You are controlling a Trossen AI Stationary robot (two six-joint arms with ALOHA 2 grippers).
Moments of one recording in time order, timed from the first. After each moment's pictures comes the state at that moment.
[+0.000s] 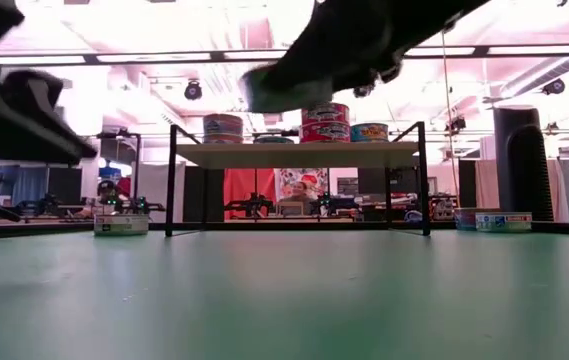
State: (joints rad) left arm -0.87 1.45 0.46 0.11 -1.00 -0.47; right arm 0.40 1.76 1.03 0.20 0.81 0.16
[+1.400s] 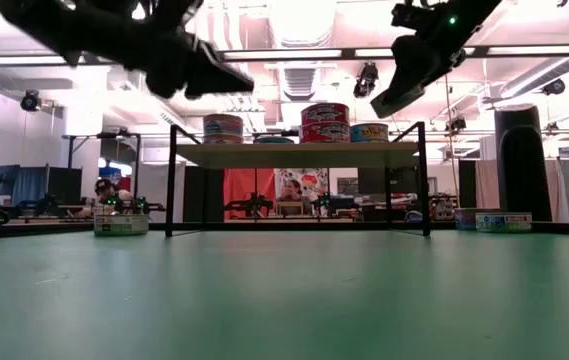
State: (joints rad) left arm -0.04 1.27 0.58 0.47 -0.30 0.44; right arm -0.16 1.15 0.98 -0.60 0.68 0.10
